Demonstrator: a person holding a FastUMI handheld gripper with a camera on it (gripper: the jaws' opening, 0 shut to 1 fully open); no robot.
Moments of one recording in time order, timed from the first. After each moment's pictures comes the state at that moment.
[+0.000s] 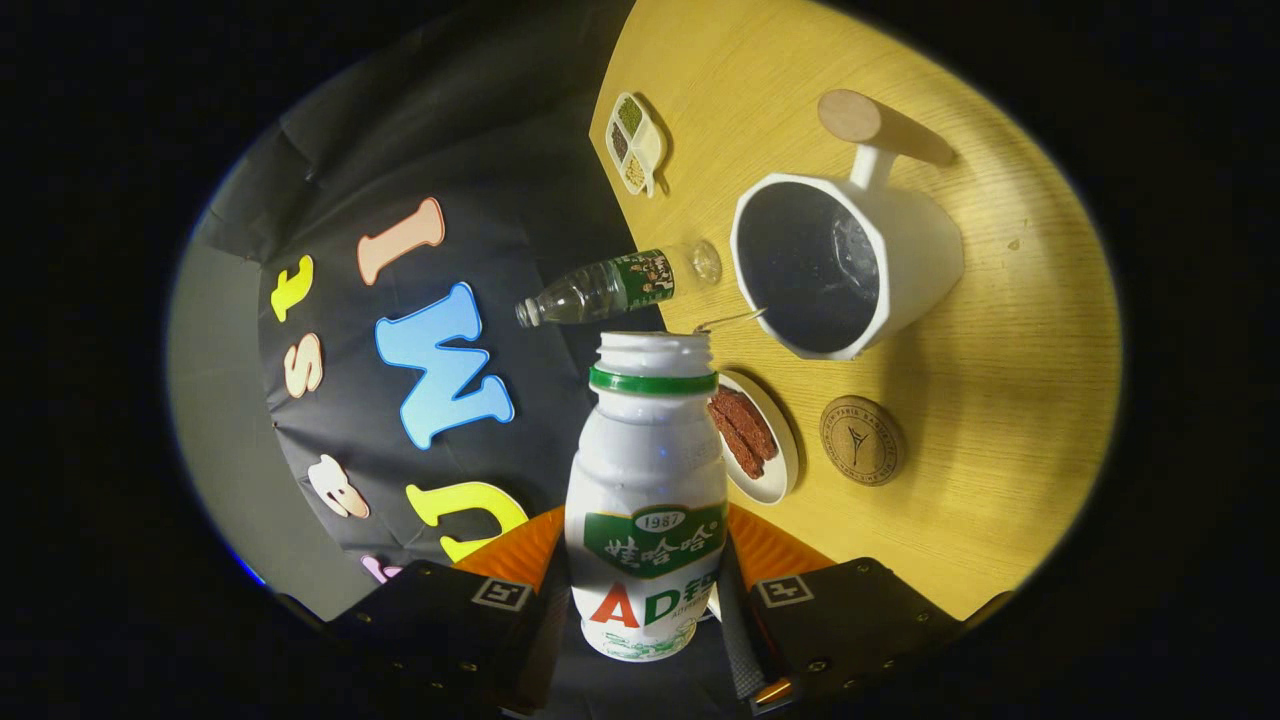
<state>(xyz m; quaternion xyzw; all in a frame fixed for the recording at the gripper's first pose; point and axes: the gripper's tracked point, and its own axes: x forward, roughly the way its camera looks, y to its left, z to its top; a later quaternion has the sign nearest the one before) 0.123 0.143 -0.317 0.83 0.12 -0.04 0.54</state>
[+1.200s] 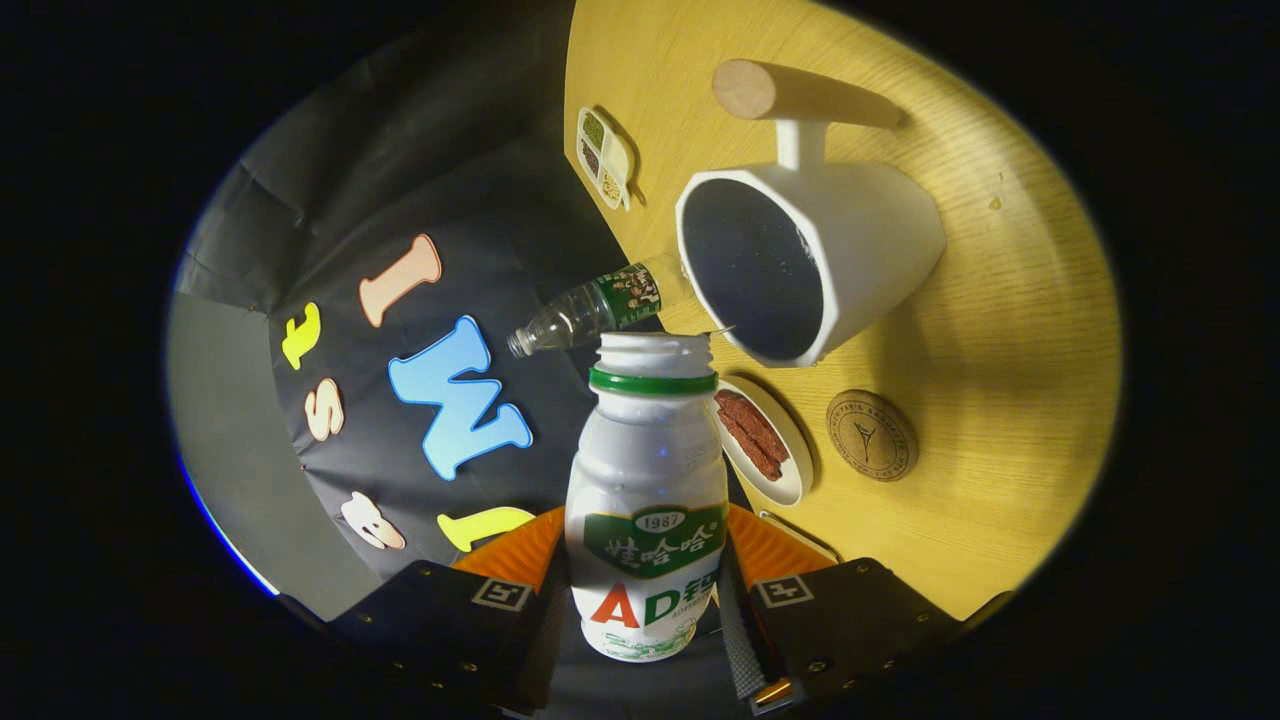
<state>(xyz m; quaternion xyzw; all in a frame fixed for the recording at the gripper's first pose) 0.122 0.141 -0.329 0.87 0.08 -0.05 0.49</state>
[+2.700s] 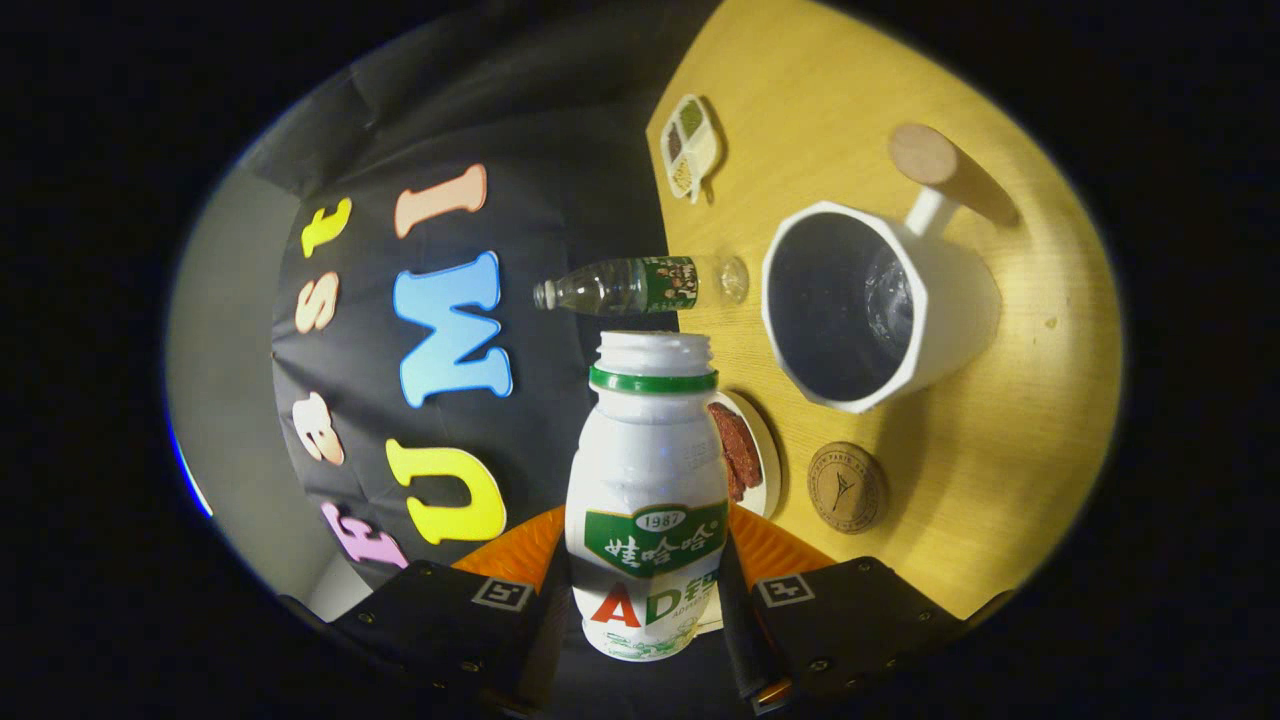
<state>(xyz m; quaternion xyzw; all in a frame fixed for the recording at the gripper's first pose) 0.121 0.152 -0.331 0.74 0.12 -0.02 0.66</state>
